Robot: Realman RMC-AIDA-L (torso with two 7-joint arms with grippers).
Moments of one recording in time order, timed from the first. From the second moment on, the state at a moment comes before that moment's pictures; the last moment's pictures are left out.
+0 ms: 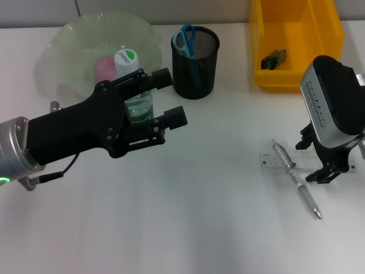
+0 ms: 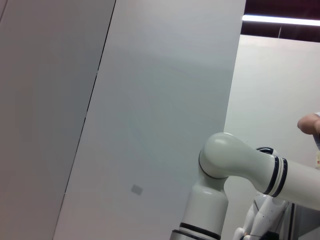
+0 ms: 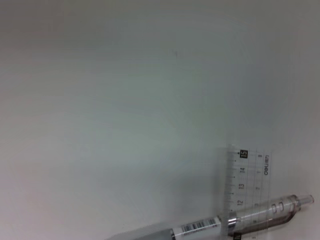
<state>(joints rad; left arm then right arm) -0.35 -2.07 1.17 0.65 1.26 1.75 -1.24 0.66 2.08 -1.34 -1.14 -2.75 -1.56 1.60</state>
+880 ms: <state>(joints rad) -0.34 -2.07 1.17 0.65 1.27 1.76 -1.24 0.68 2.09 -1.37 -1.10 -2.75 -1.53 1.65</state>
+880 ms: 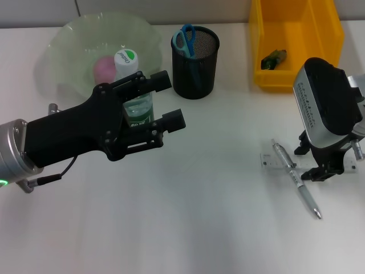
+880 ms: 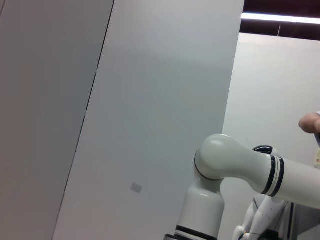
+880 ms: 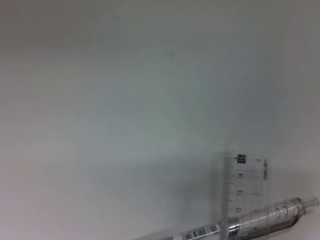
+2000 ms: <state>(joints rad) -0.34 -2.07 1.17 0.65 1.26 1.76 -1.24 0.66 2.09 -1.37 -1.13 -2.74 -1.53 1.66</state>
